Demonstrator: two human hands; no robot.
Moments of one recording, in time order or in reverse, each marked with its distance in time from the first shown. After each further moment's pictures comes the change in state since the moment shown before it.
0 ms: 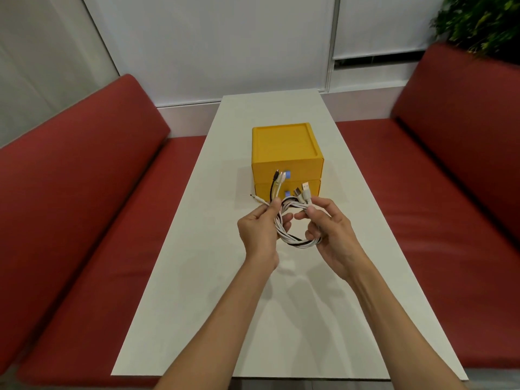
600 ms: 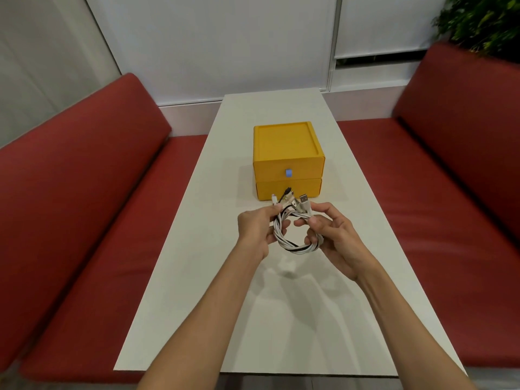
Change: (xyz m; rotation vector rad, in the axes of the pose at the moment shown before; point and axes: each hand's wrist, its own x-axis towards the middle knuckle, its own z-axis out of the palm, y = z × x) left_hand 0.015 0.015 -0.007 0.173 -0.041 -0.247; right_hand -0.005 0.001 -0.014 -0.097 -0.140 0.057
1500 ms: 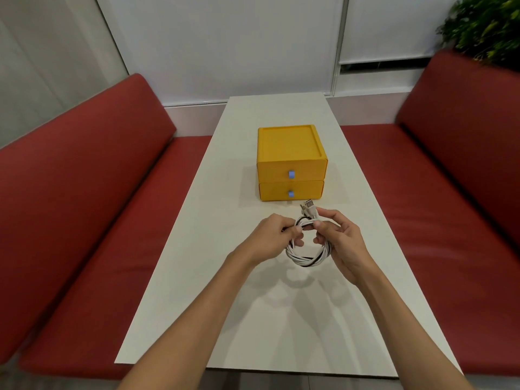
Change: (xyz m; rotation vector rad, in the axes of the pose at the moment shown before) left_hand -0.002 -0.013 -0.015 0.904 -0.472 0.395; right_hand 0.002 0.015 -0.013 -0.111 0.198 -0.036
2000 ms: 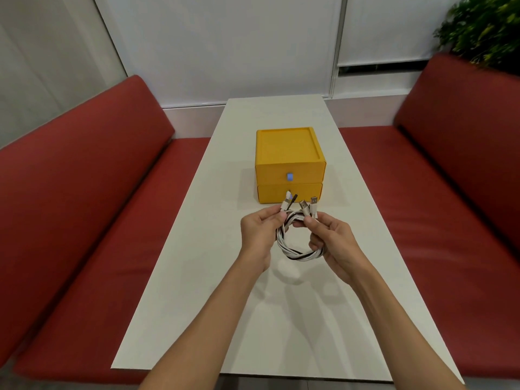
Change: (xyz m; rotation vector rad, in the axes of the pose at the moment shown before) left_hand 0.006 0.003 0.011 -0.836 0.506 -0.149; right_hand 0.000 -0.010 0.016 -0.020 -0.081 0.036
